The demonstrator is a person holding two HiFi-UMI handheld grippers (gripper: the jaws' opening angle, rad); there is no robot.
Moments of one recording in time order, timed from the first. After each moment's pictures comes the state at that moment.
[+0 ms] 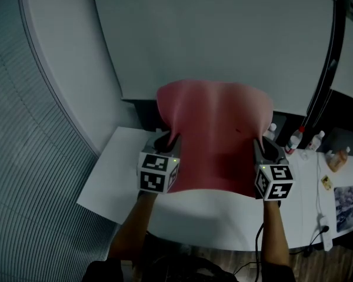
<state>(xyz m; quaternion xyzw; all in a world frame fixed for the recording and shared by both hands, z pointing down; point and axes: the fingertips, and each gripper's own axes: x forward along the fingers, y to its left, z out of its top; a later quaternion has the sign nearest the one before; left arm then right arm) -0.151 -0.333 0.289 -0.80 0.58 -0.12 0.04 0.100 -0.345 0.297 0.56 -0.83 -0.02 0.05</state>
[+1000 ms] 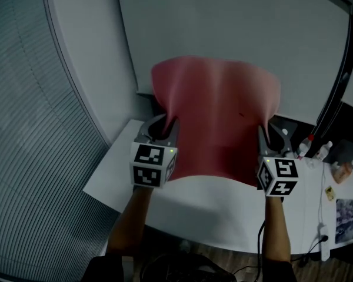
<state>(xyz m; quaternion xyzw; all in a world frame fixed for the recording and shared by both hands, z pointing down) -0.199 -0.295 0.214 -0.76 0.63 -0.08 0.10 0.050 -0.333 0.228 0.53 -0.84 -0.09 0.00</state>
